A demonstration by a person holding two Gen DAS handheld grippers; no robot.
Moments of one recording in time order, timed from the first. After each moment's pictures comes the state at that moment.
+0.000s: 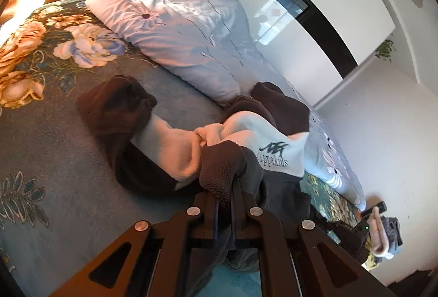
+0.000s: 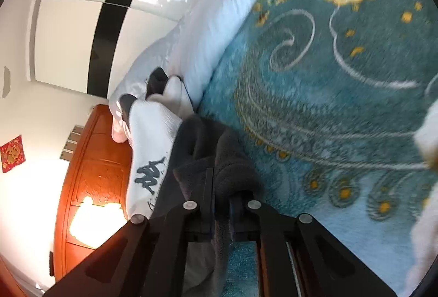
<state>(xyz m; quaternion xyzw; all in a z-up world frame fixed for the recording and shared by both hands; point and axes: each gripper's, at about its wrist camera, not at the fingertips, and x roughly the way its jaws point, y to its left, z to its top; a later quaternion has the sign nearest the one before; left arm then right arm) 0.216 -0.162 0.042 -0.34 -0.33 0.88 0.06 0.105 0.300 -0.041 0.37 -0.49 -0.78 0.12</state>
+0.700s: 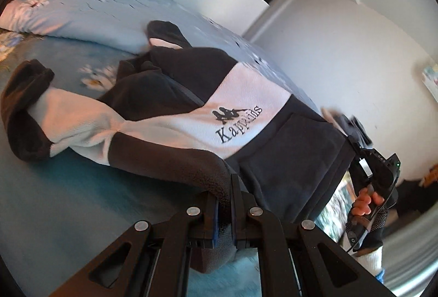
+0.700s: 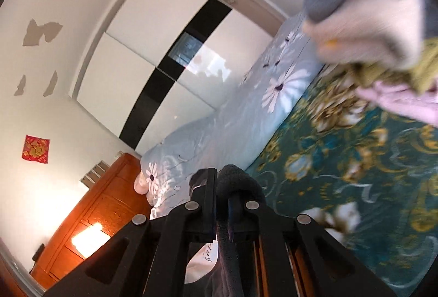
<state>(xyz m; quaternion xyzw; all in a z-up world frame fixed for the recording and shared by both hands) 0.269 0.019 0.051 -0.41 -0.23 0.84 0.27 0.293 0.468 0.098 0.15 -0.43 -0.89 0.08</state>
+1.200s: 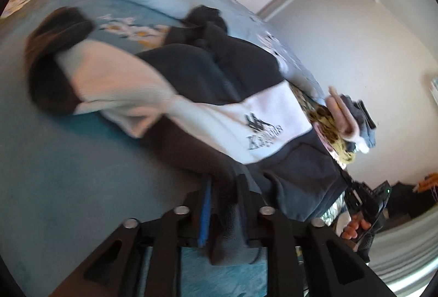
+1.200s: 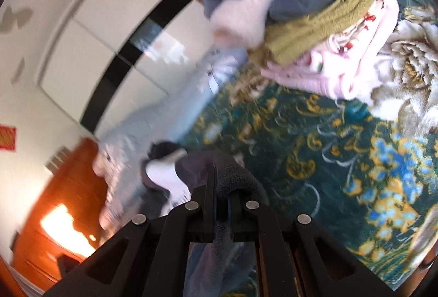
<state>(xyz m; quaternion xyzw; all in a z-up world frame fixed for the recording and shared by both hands) 0.307 -0.004 0.015 -0.47 -0.26 0.81 0.23 0.382 0.507 0.038 0.27 -0.38 -0.89 -0.01</state>
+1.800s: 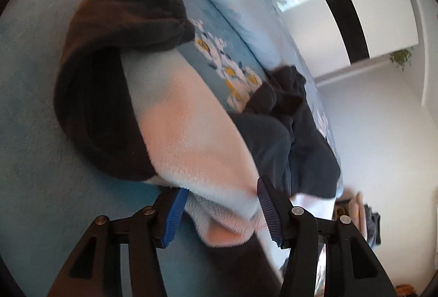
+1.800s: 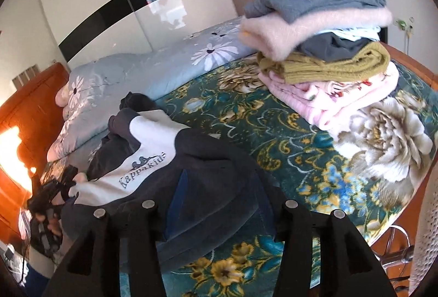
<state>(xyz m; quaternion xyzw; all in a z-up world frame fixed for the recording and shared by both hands) 0.228 -0.054 -0.034 -0.43 -0.41 0.80 0.08 0.408 0.456 0.095 0.35 -0.18 -0.92 -0.04</state>
